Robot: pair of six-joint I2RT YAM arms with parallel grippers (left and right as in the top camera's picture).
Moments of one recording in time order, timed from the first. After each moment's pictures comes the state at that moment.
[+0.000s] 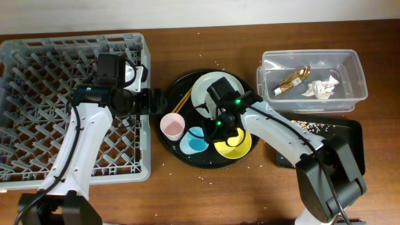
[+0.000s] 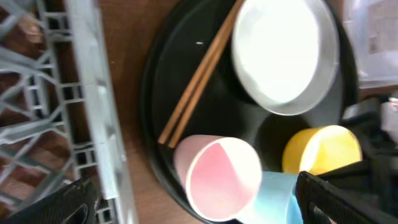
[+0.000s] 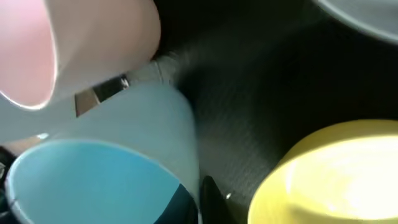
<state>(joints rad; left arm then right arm) -0.10 1.60 1.34 -0.89 0.33 -0.12 0.54 1.83 1.27 -0.80 -0.42 0.34</state>
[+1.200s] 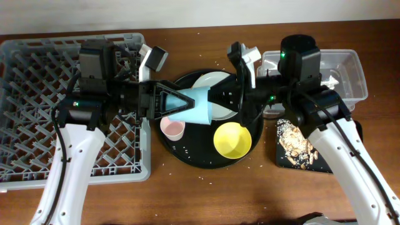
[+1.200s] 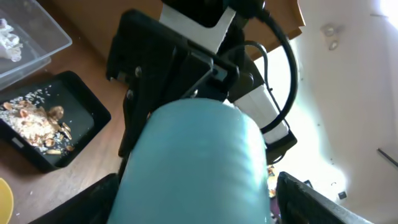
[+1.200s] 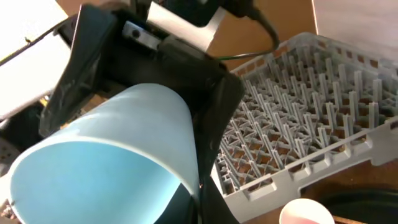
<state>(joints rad) -0.15 1.42 1.40 -0.61 1.55 -0.35 0.30 1.40 1.36 -0.39 -1.19 0.09</state>
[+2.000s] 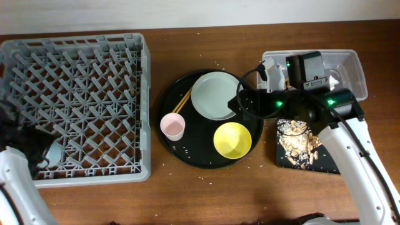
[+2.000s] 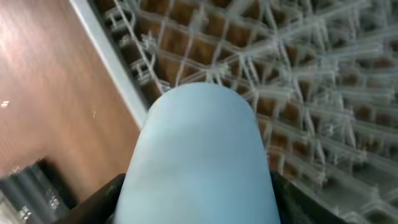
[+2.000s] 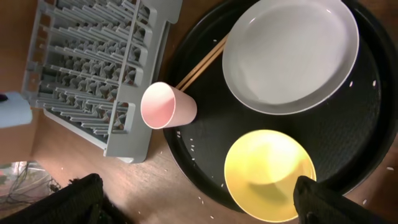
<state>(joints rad) 0.63 1.38 1.34 -1.22 -0.06 -0.55 0.21 1.38 1.37 -0.96 -0.53 0.23</state>
